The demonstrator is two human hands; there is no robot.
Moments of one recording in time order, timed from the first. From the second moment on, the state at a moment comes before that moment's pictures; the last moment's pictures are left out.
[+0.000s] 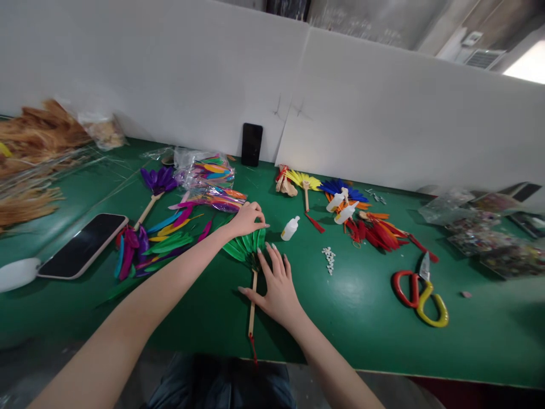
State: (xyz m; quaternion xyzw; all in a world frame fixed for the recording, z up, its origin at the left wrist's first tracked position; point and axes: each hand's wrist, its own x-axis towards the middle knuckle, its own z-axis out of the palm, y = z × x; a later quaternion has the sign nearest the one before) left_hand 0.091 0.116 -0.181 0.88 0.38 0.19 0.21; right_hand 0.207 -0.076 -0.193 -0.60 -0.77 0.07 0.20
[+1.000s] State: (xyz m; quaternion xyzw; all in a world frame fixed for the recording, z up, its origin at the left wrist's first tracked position) left_hand -0.082 0.004 -0.181 0.63 0.62 0.47 0.03; right_hand 0.235 -0.072 -0.193 -0.60 -0.56 0.16 0.54
